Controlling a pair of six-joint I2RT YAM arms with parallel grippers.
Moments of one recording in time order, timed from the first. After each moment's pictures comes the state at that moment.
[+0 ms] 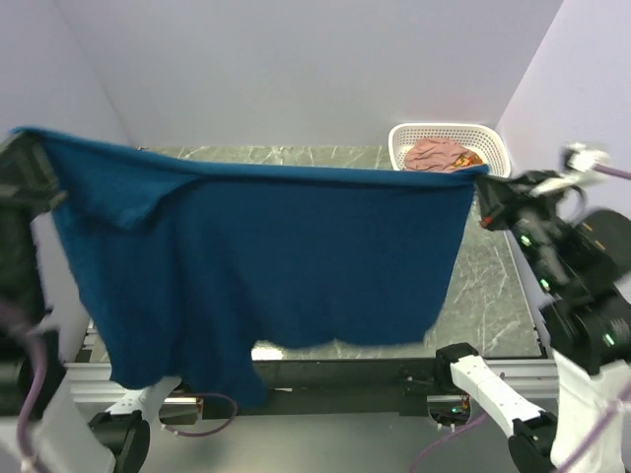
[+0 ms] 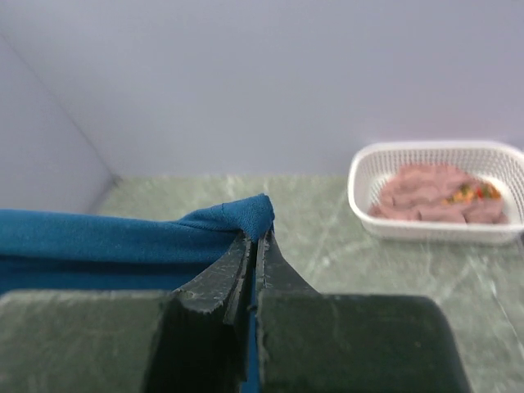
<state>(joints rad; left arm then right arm) 0.05 0.89 2.08 -0.70 -0.24 -0.42 0.23 0.81 1.68 -0.79 0.03 0.24</state>
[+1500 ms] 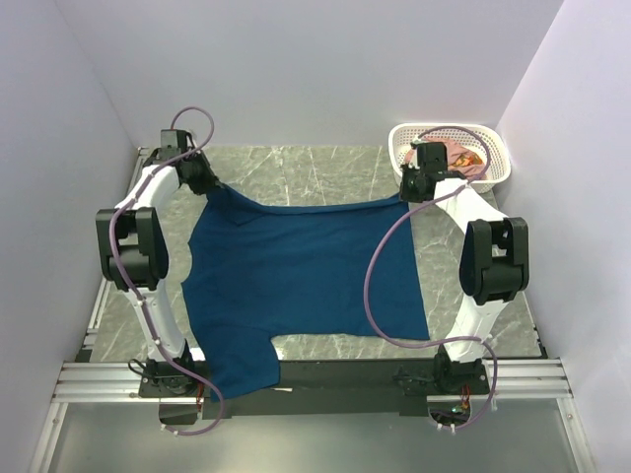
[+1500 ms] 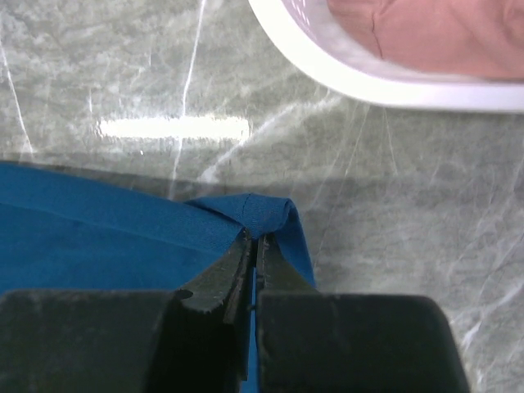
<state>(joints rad) 0.05 1.99 1.60 -0.45 0.29 -0.48 0.09 1.85 1.39 -0.37 -0.06 0.16</state>
